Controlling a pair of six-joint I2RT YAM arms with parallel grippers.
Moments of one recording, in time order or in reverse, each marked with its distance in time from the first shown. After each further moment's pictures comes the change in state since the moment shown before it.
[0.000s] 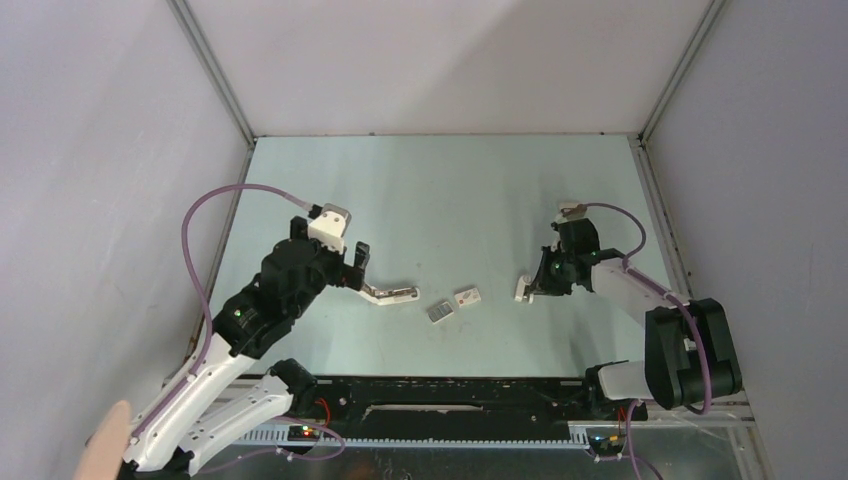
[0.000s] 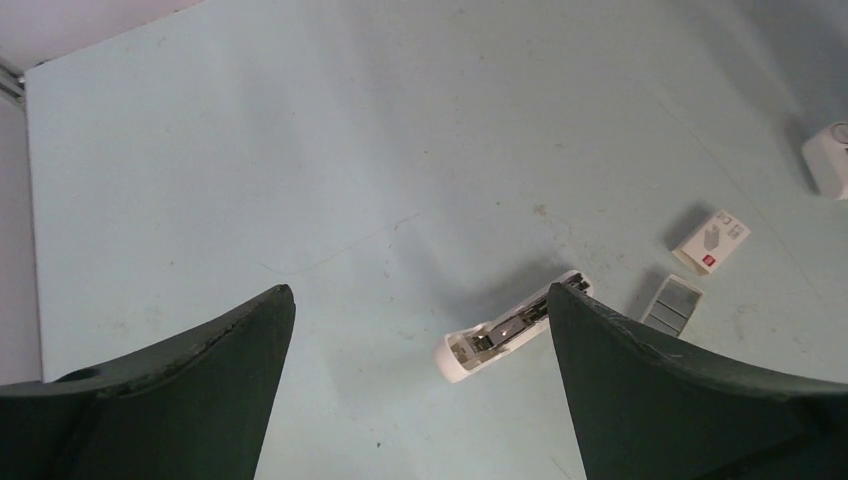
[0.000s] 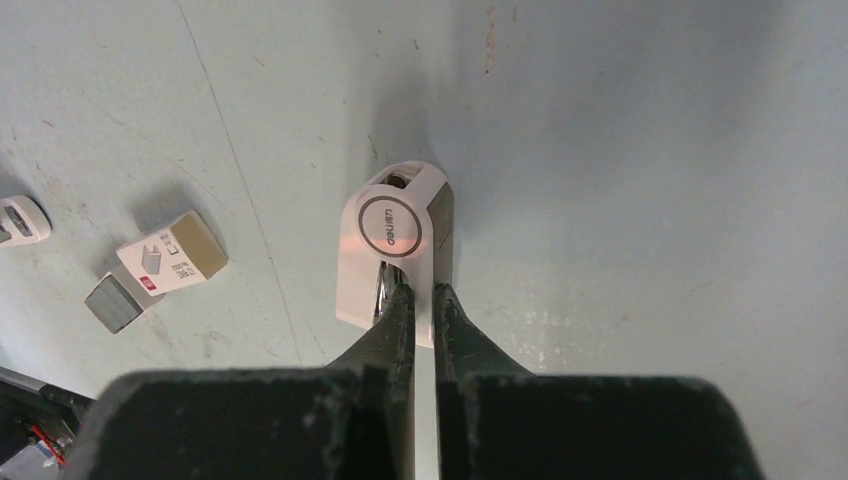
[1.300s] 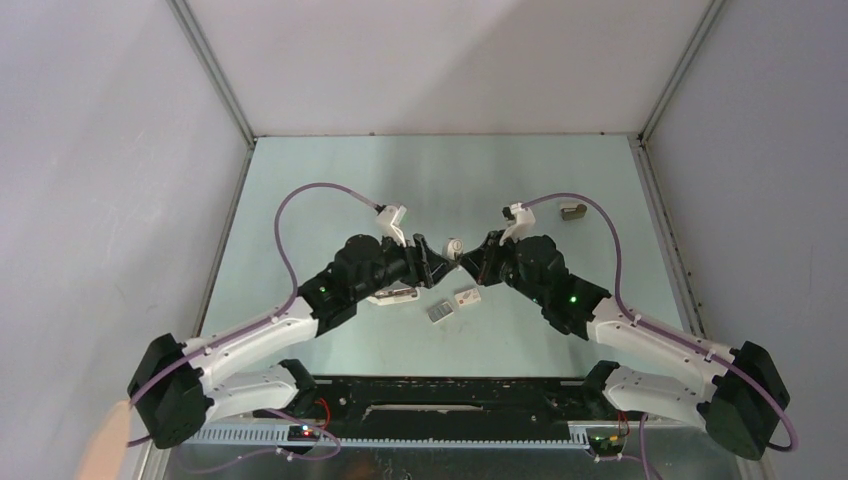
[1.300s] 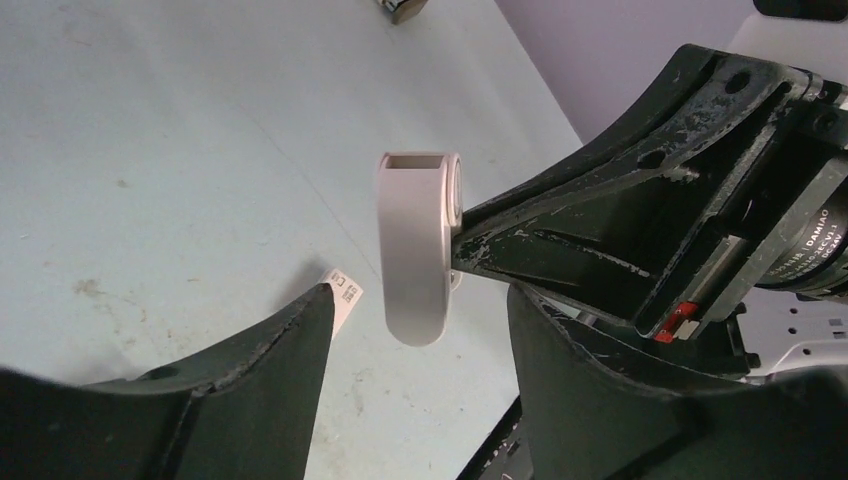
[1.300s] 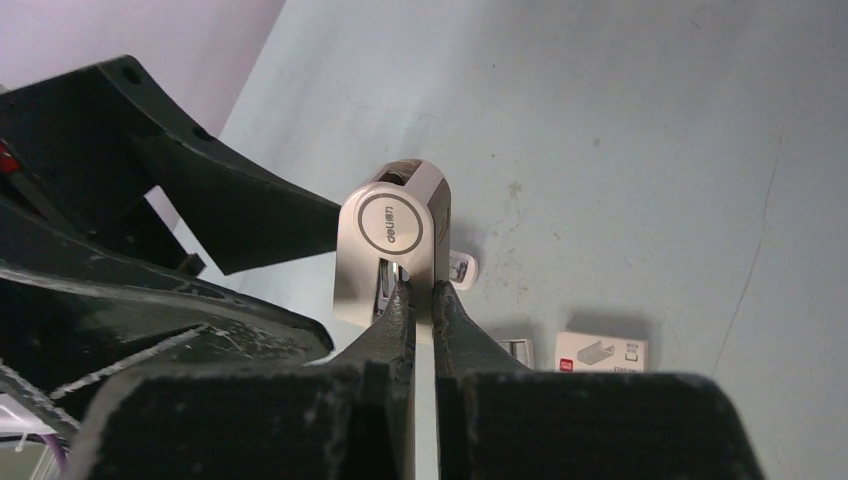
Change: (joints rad) left arm -0.160 0.392 -0.179 0.702 0.376 -0.616; right arm 0.626 -0.309 -0.001 0.480 0.310 0.206
